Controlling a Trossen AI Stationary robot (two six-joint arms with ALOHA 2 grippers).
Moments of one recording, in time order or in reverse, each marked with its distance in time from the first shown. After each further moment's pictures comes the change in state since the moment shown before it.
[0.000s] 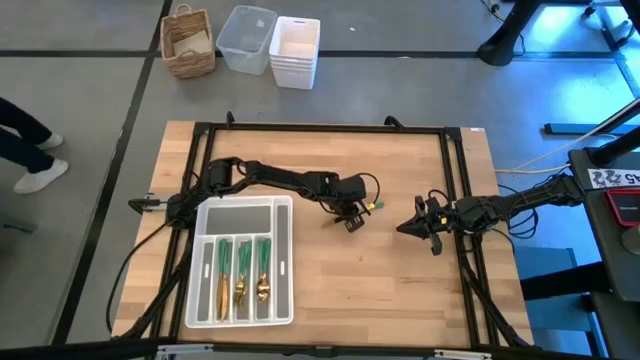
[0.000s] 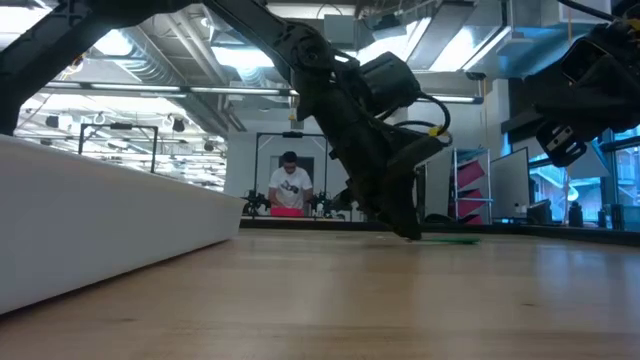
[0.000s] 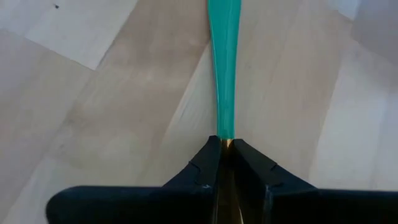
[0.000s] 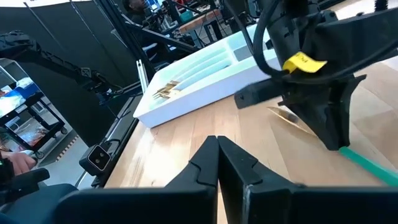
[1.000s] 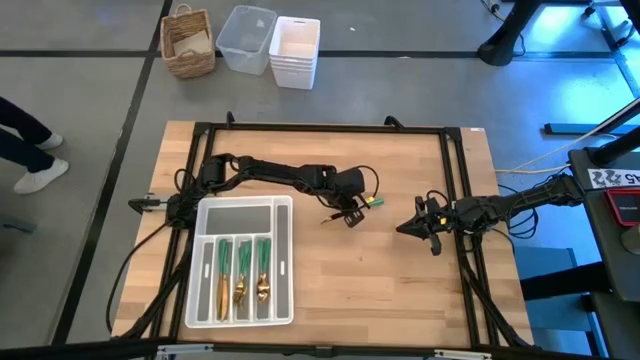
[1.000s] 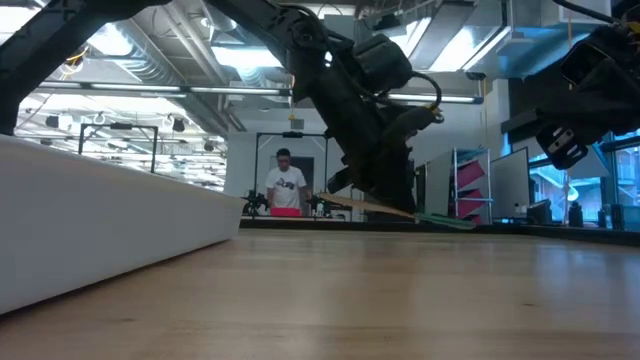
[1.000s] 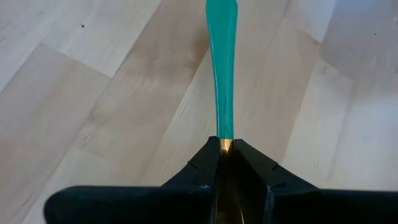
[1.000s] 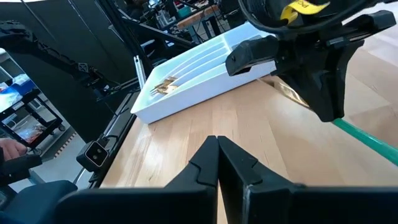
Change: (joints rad) left arm 0.019 -0.065 0.003 -0.056 0.040 -0.033; right arm 0.000 0.000 0.000 -0.019 0.000 0.001
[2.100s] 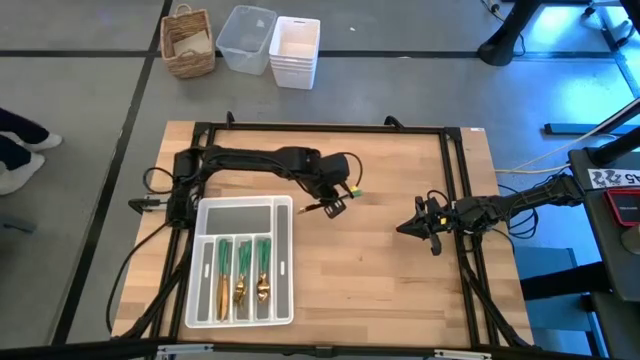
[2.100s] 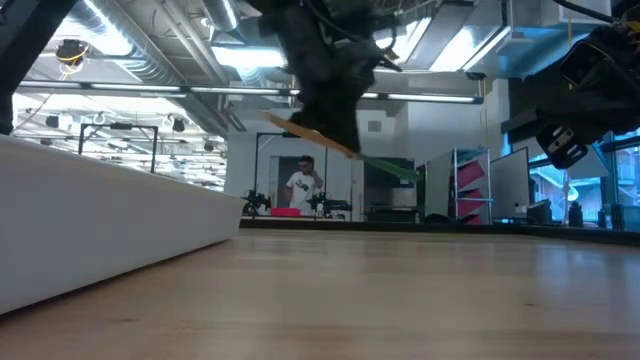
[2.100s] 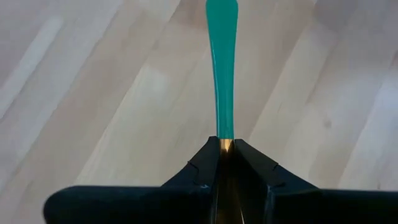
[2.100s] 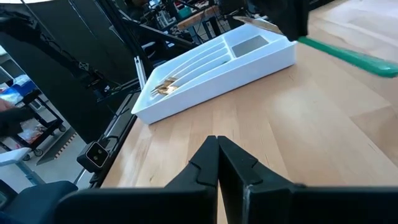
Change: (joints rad) left arm 0.018 -0.230 0.000 -0.372 -0.009 -0.003; right arm 0.000 0.000 0.000 0.004 0.000 0.001
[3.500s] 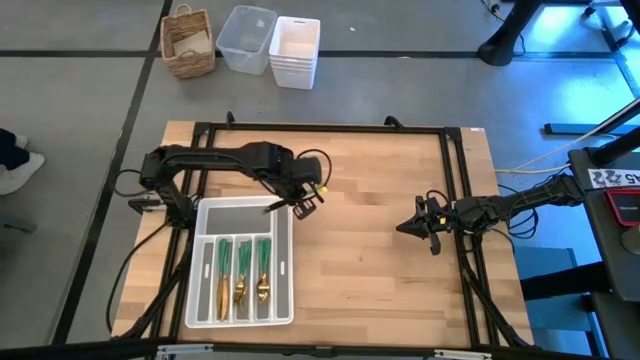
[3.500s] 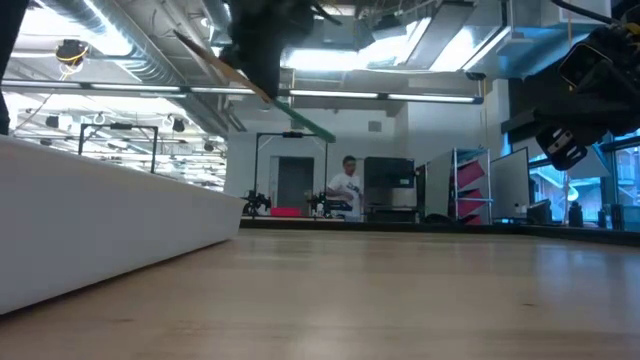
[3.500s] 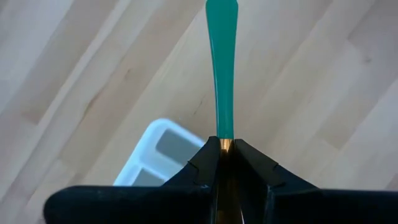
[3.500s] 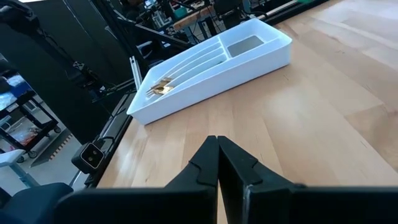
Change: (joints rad) left arm -0.083 -0.236 0.000 -0.424 -0.187 -0.136; right arm 0.000 0.002 0.000 -0.006 0.016 0.001
